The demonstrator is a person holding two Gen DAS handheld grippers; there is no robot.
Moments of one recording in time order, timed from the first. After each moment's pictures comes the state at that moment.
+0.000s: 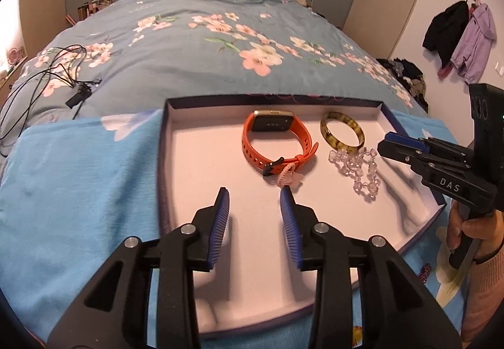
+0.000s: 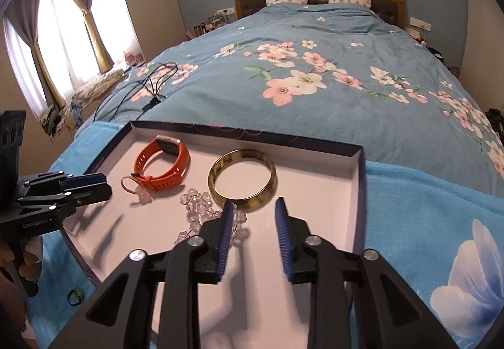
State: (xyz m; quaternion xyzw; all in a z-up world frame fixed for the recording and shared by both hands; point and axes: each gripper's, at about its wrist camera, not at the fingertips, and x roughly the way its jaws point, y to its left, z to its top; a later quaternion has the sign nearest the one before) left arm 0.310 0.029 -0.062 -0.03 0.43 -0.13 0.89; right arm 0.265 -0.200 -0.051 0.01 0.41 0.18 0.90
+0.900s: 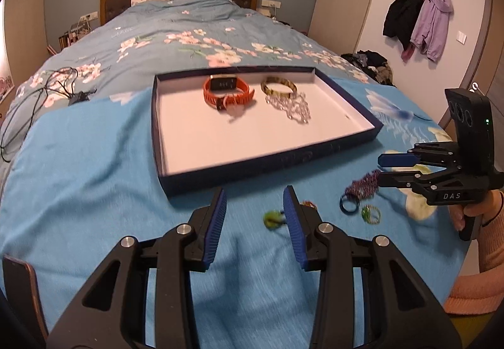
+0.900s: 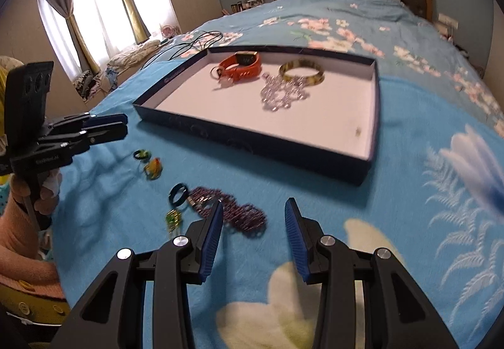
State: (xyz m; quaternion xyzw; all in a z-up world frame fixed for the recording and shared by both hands) left arm 0.162 0.034 -0.051 0.00 0.38 -0.20 0.90; right arm 0.125 -0.205 -0.065 -0.02 0.44 0.25 0.86
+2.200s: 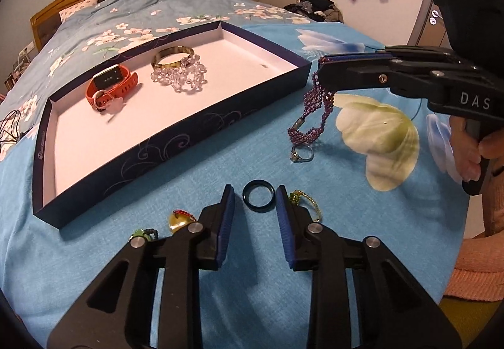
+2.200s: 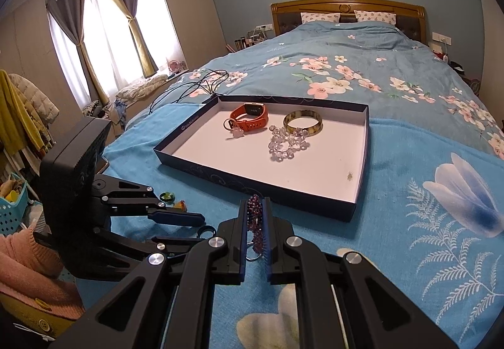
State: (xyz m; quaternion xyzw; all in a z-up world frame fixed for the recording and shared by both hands) left arm 0.168 -0.081 -0.085 0.12 0.42 -0.31 0.85; right arm 0.115 -0.217 -0.022 0.02 0.37 0.26 0.89
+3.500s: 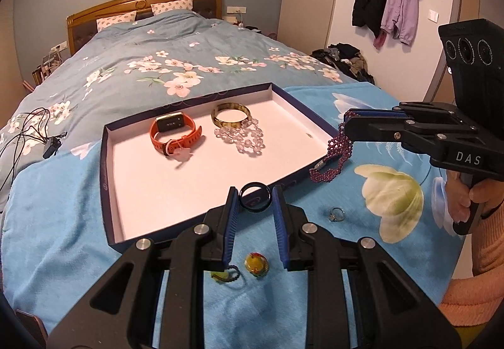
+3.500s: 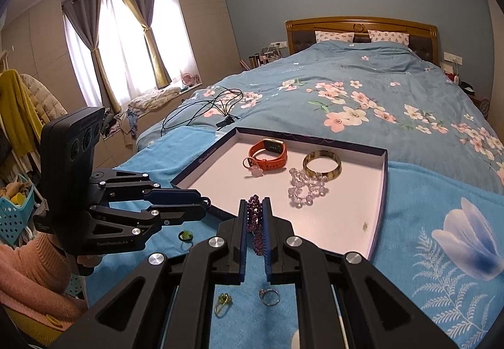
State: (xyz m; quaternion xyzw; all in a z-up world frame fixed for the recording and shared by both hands) left arm 0.183 -0.030 -0.025 0.05 0.35 -0.25 0.90; right arm 0.132 -0.195 0.010 0.01 0.33 0.29 0.90
